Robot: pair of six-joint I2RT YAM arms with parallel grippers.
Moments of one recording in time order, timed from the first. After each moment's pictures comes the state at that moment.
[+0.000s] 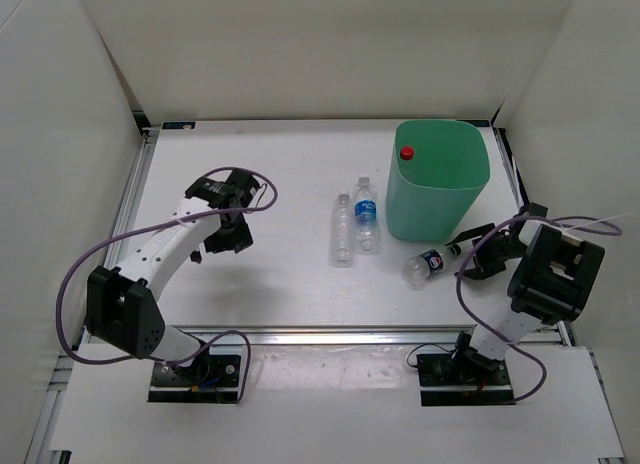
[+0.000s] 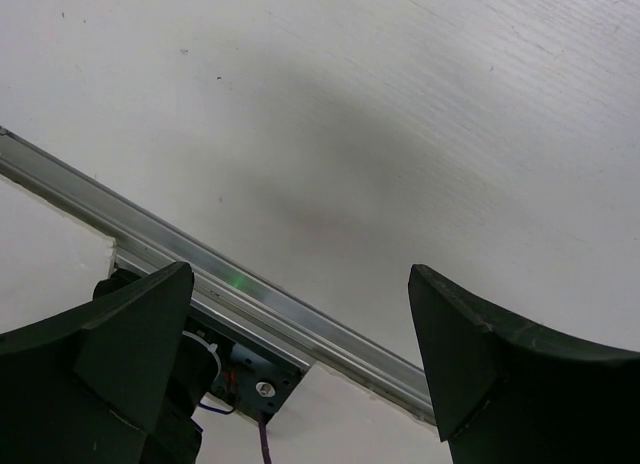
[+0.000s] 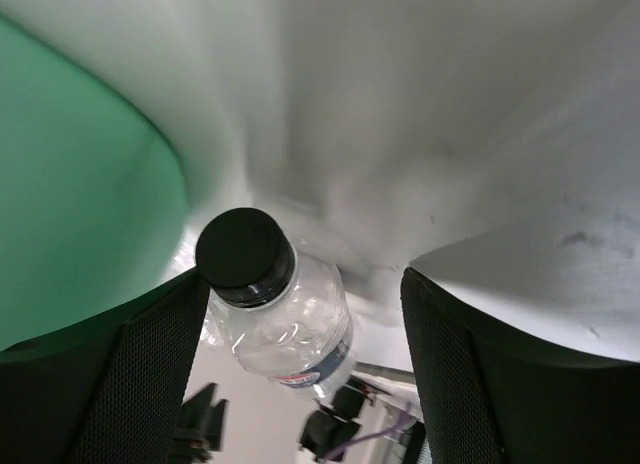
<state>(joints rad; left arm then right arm) -0.44 1.45 1.25 -1.27 -0.48 -0.79 -0.46 1.69 0.90 -0.67 -0.52 0.72</state>
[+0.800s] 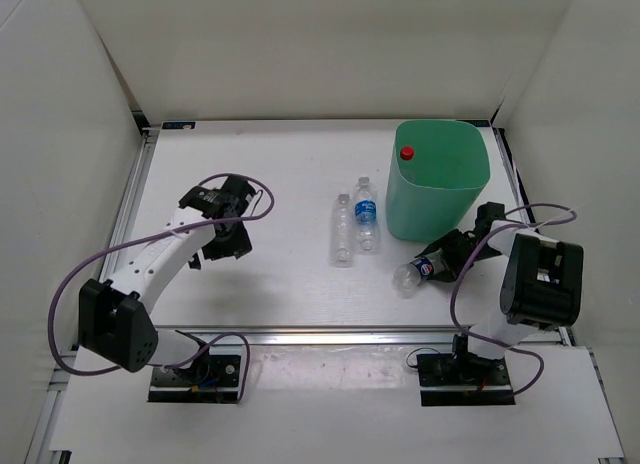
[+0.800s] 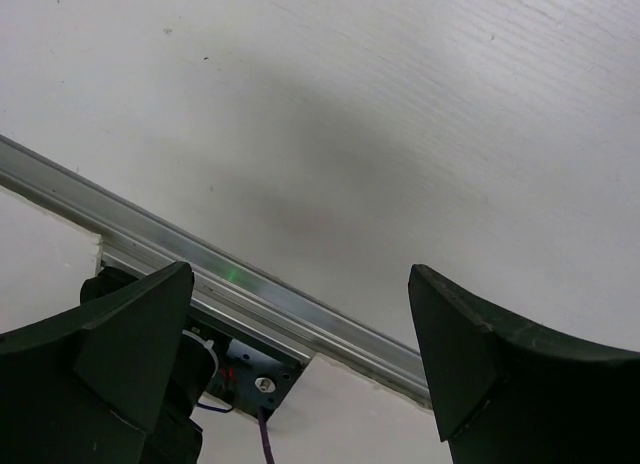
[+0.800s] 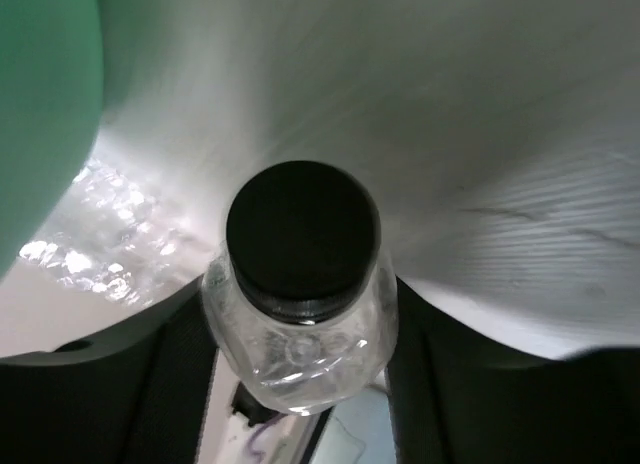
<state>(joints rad) -0.44 1.38 1.18 -1.23 -0.44 -0.78 -0.20 1.59 0.77 -0.62 -0.52 0.76</state>
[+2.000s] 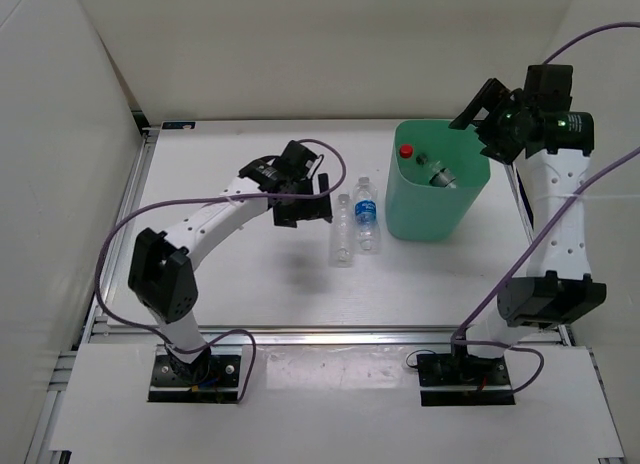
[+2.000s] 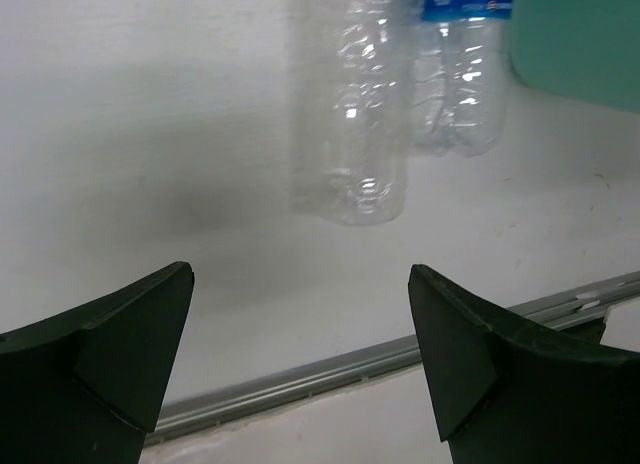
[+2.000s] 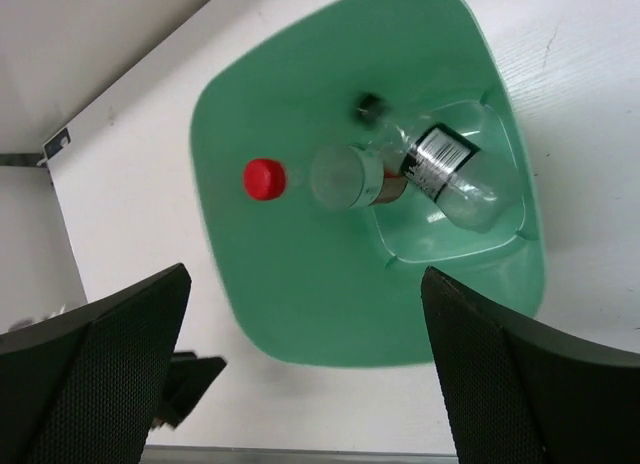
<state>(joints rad) -0.64 1.70 1.53 -0.86 0.00 -0.66 -0.05 1.59 2.00 -1.11 -0.19 0.56</state>
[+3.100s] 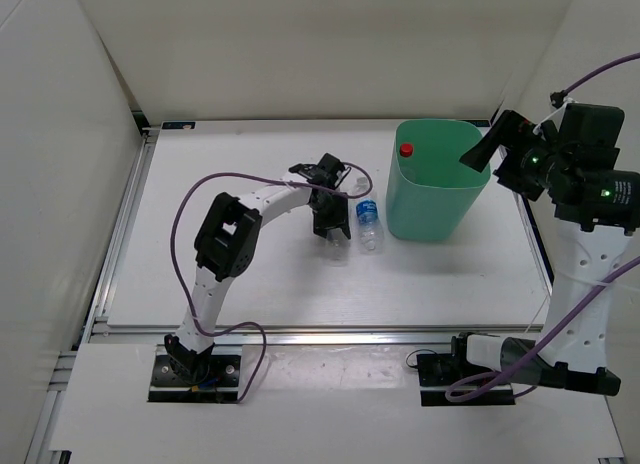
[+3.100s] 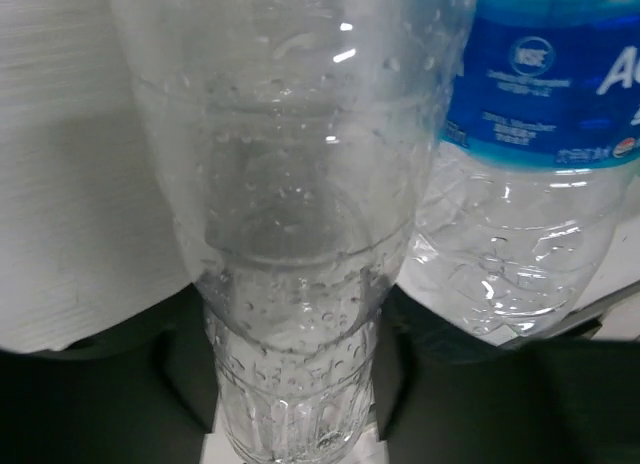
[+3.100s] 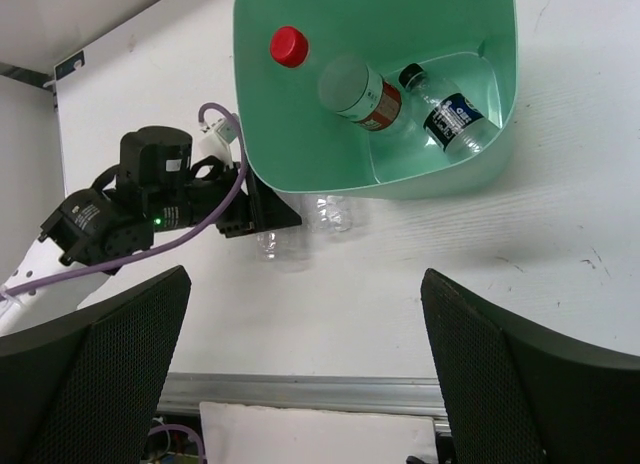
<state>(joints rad) -0.65 2.25 1.79 -0.75 0.27 -0.64 -0.08 1.25 1.93 -1.29 -0.27 0.40</state>
